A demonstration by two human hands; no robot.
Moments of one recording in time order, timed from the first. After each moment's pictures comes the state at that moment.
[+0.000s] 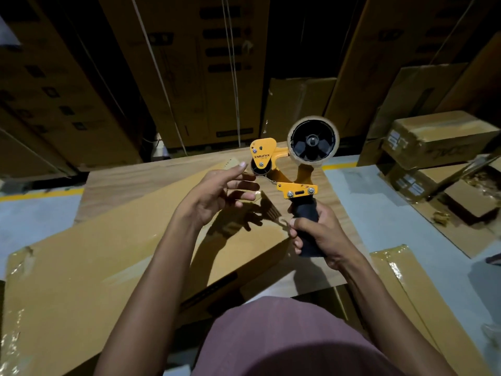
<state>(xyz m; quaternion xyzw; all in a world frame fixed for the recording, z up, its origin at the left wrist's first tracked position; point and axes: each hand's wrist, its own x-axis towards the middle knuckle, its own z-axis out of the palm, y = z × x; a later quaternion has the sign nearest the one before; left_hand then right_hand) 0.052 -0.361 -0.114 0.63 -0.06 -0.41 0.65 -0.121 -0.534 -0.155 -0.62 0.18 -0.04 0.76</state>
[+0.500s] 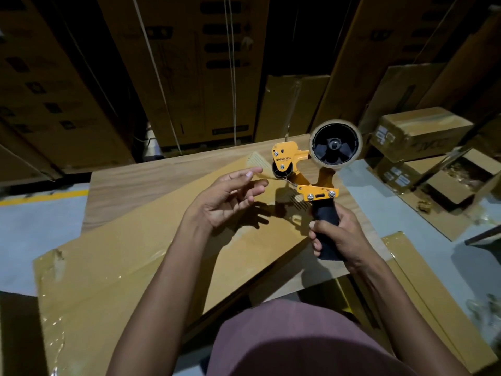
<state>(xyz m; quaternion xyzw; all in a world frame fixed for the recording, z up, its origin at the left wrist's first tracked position) 0.084 -0.291 -0.143 0.43 -0.03 -0.51 0.75 -0.124 -0.465 -0.154 -0.64 0.24 -0.09 0.73</state>
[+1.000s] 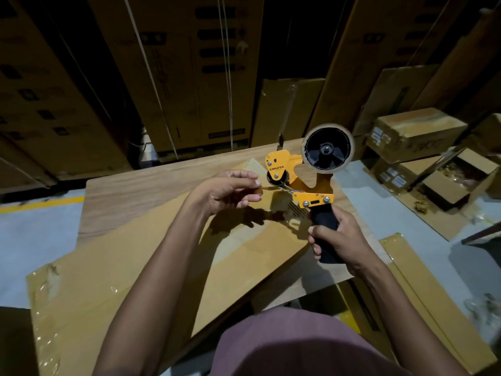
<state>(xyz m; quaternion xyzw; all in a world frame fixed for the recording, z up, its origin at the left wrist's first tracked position) 0.121 -0.314 -0.130 0.57 -0.08 -0.53 0.62 -0.116 -0.475 -0.155 -0.68 0.25 -0.08 0.68</state>
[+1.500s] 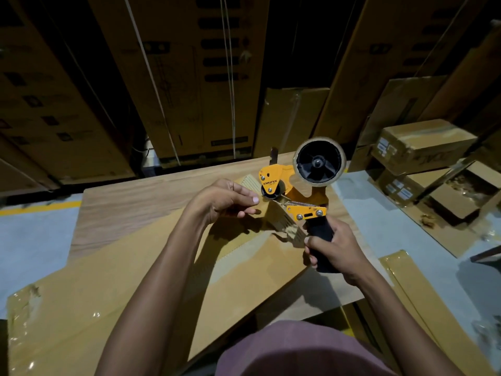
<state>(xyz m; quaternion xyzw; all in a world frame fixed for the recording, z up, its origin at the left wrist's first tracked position) 0.145 -0.346 -0.137 0.67 -0.10 -0.49 0.55 -0.088 -0.514 -0.164 -0.72 0.24 -0.06 0.65</state>
